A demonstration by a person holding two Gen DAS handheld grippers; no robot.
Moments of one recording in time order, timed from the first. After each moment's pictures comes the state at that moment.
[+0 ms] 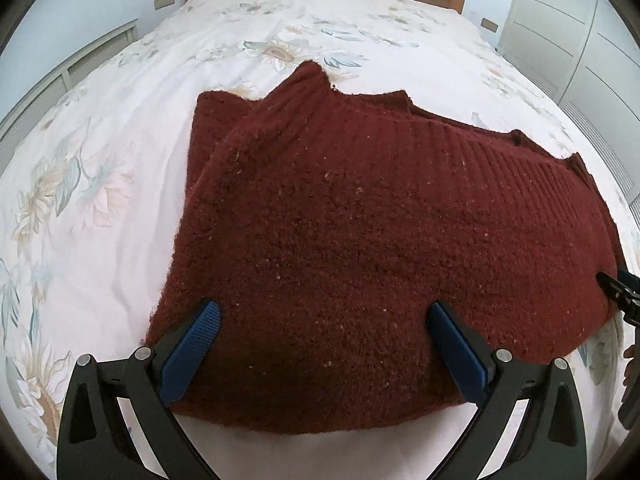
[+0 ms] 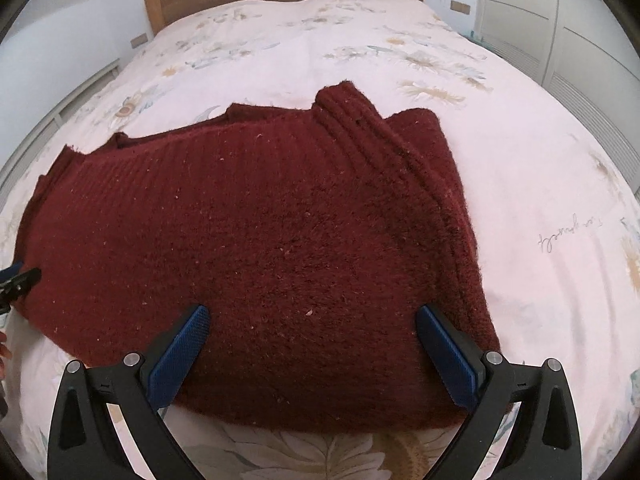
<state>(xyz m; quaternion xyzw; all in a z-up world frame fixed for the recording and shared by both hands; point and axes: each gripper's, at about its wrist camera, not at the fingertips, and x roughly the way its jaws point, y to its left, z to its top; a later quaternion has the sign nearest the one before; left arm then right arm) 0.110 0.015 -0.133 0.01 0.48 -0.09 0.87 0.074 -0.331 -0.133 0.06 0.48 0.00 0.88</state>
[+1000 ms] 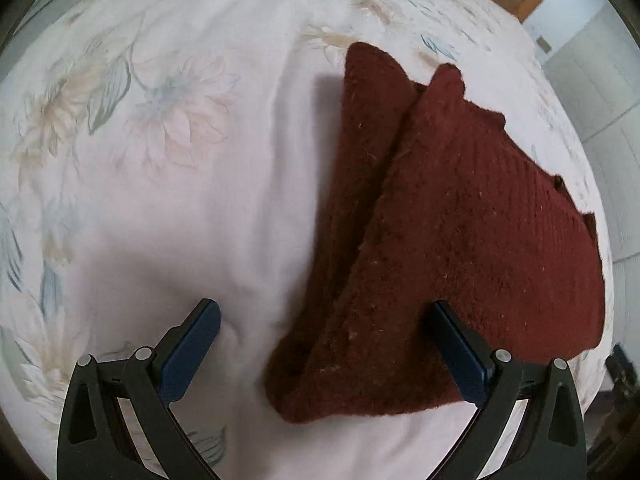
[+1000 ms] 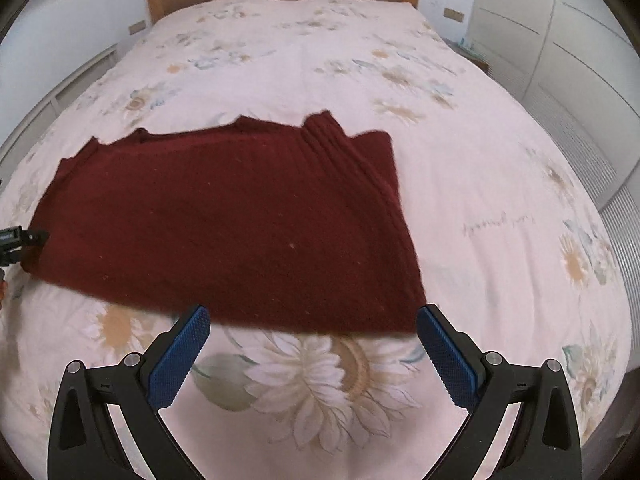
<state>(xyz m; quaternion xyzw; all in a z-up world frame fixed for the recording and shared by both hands) 0.149 0.100 -0.134 -0.12 0.59 -0.06 0.80 0.009 -0.344 -0.071 0.03 0.50 -0.03 0.87</state>
